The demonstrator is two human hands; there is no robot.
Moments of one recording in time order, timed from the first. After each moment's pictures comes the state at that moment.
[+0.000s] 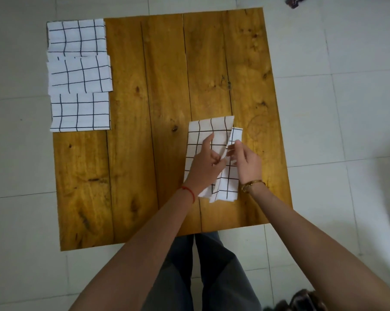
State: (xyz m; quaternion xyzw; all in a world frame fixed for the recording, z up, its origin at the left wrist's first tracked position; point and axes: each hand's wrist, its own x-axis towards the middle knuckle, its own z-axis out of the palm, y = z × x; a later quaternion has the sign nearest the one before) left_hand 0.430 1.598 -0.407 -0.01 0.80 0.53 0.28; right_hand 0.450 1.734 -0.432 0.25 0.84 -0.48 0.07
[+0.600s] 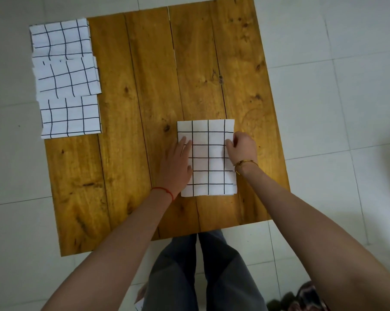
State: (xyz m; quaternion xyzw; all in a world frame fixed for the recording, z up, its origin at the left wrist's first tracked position) left_hand 0.429 1.550 -0.449 0.14 0.95 0.13 0.25; right_hand 0.412 1.751 -0.463 0.24 0.91 -0.30 0.15
